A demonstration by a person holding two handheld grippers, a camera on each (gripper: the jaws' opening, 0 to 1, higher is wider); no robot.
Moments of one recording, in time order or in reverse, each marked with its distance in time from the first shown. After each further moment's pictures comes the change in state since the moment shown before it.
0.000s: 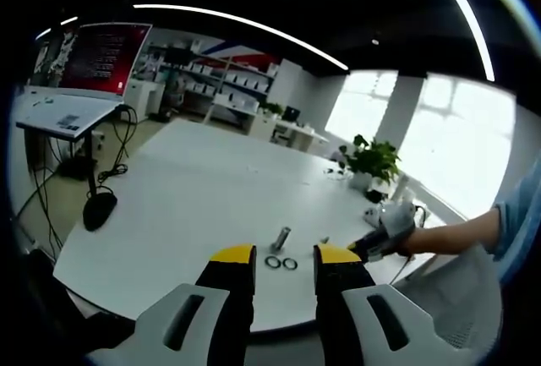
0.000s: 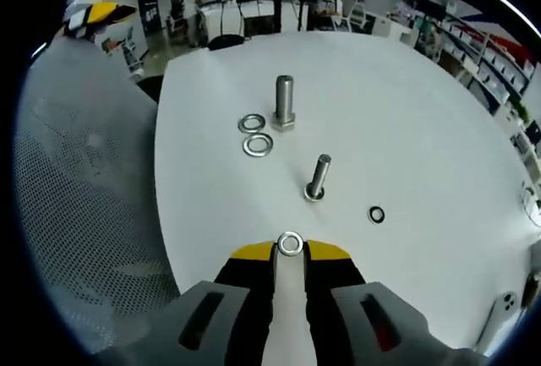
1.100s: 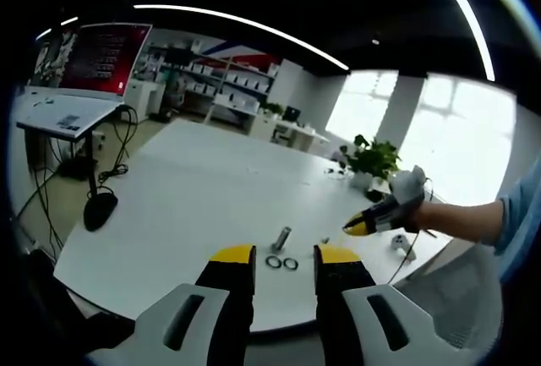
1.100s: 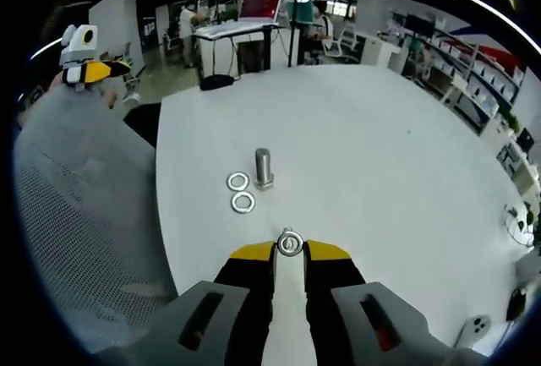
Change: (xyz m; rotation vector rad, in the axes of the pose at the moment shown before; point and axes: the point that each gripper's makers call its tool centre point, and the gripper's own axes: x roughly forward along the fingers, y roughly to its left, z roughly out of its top) left arm 0.000 0.000 0.000 0.002 0.001 0.004; right arm -0.041 -0.022 0.059 -0.027 -0.099 -0.048
